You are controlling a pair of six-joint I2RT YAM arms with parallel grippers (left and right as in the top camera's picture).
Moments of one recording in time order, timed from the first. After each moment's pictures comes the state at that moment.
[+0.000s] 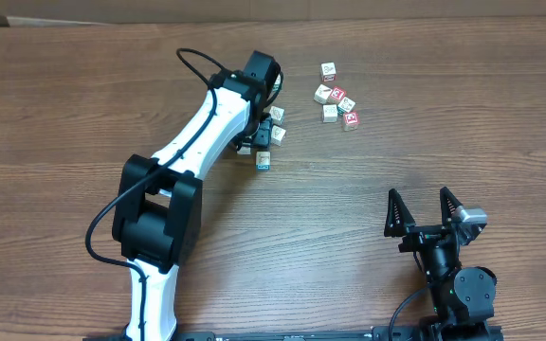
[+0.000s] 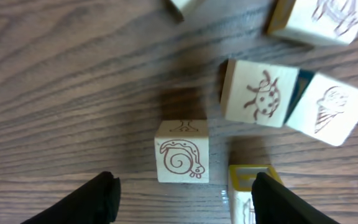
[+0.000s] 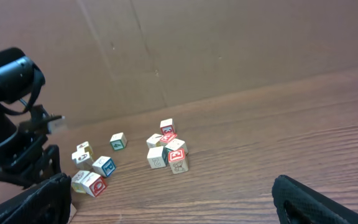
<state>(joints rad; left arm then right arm) -0.42 2.16 1.74 -1.01 -0.15 -0.31 0.13 0.01 0.02 -0.04 0.01 0.28</state>
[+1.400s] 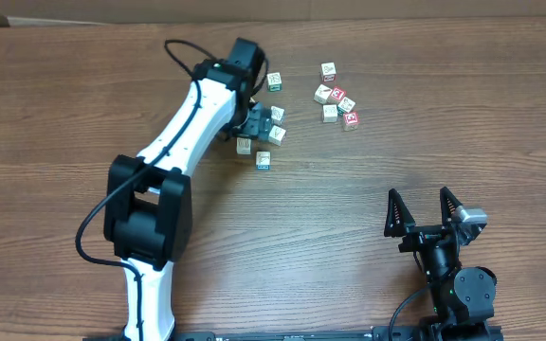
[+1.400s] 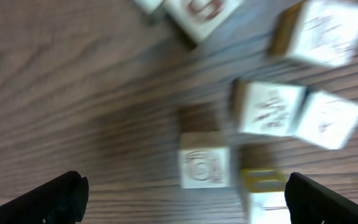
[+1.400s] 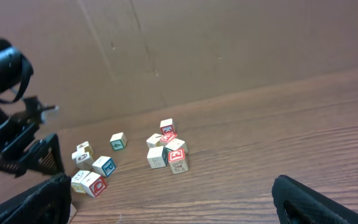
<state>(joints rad) -0.35 2.15 1.79 -1.03 -0.09 -0.23 0.13 0.01 0.02 -0.03 0.00 0.28</state>
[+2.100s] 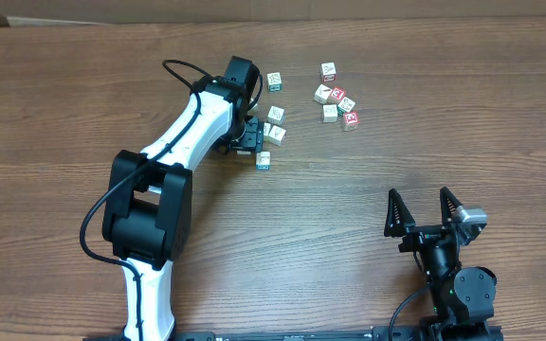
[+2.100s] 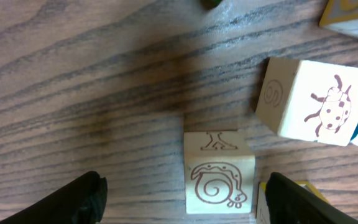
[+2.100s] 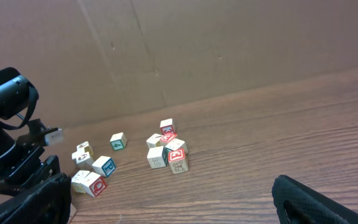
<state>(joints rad) -0.35 2.15 1.65 -0.90 -0.06 -0.26 0.13 0.01 0.02 -0.03 0.01 0.28</state>
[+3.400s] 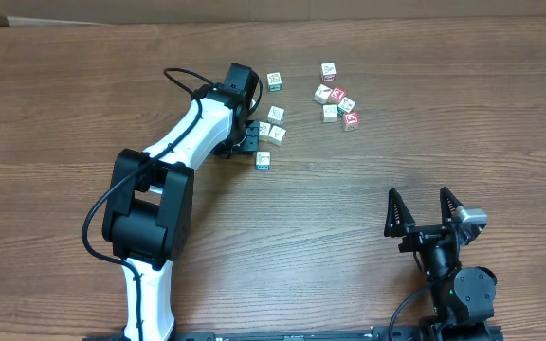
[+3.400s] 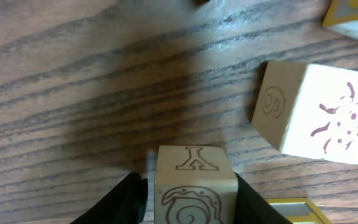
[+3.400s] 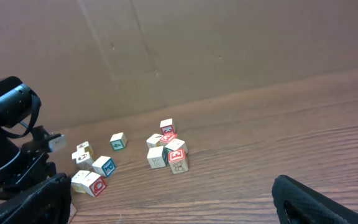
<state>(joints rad) -0.35 2.15 1.58 -0.81 -0.03 -0.29 0.13 0.01 0.02 -0.04 0.00 0.28</state>
